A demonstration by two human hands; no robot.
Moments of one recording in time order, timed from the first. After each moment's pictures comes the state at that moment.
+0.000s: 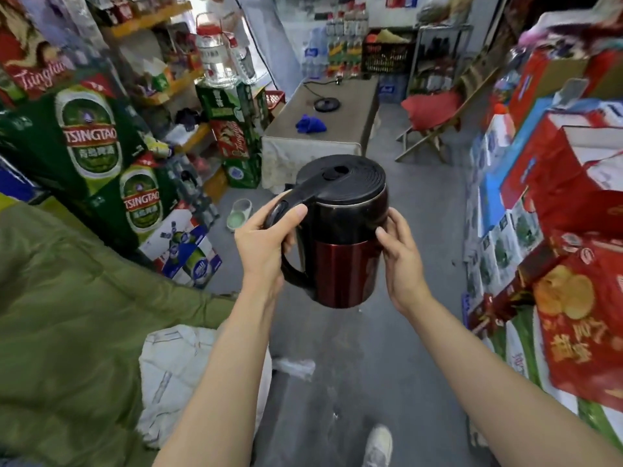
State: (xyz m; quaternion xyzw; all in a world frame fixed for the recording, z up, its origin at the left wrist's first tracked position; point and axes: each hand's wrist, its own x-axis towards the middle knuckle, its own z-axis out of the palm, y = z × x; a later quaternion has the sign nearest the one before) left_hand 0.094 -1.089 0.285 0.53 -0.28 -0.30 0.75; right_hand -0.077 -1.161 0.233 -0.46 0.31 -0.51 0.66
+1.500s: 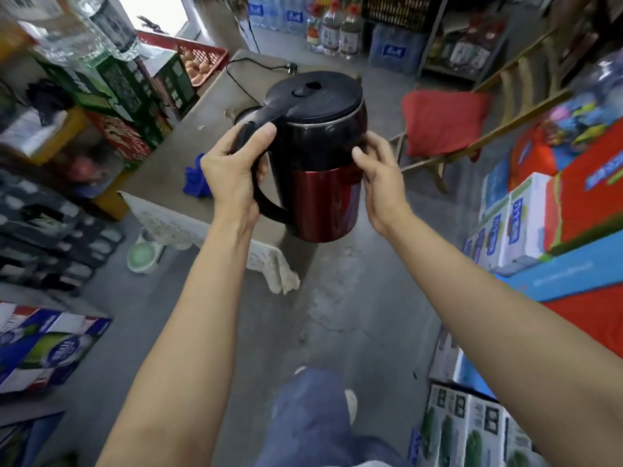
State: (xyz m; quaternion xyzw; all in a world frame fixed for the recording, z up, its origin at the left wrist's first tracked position) left_hand 0.174 -1.934 0.237 0.54 -0.20 -0.27 0.78; right_hand 0.016 -2.020 0.222 -0.42 0.35 -0.42 0.72
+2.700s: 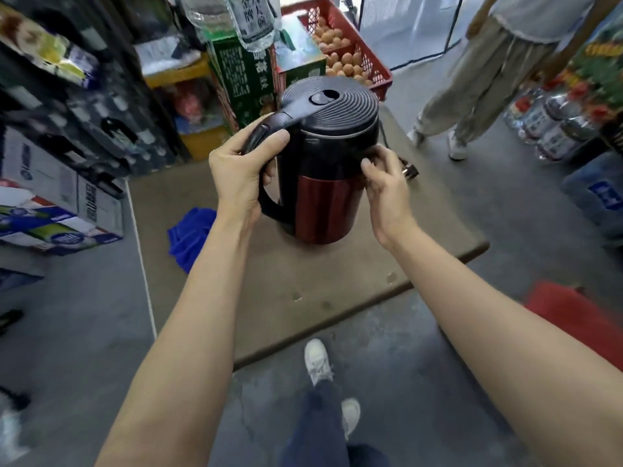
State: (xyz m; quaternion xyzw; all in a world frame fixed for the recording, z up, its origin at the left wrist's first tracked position) left_hand 0.392 -2.236 0.179 0.60 0.01 0.01 0.80; right_hand 0.327 -2.415 0.157 -0.55 0.20 -0.11 0.81
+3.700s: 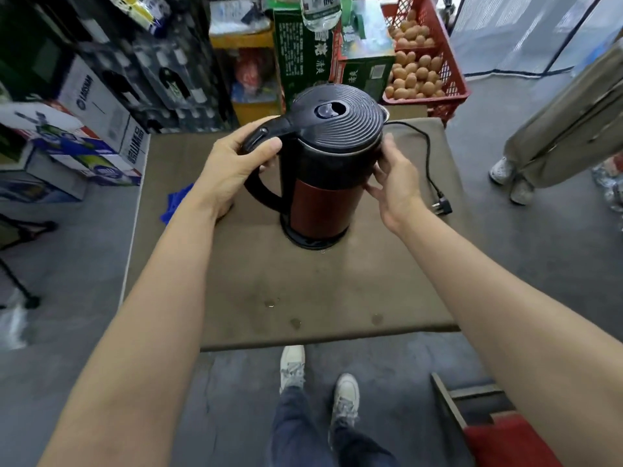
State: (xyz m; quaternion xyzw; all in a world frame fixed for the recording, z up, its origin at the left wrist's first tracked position) left_hand 0.417 -2.225 0.133 0.72 -0.01 -0.03 0.69; right_hand 0.404 -2.461 0.147 -0.57 0.18 0.09 0.79
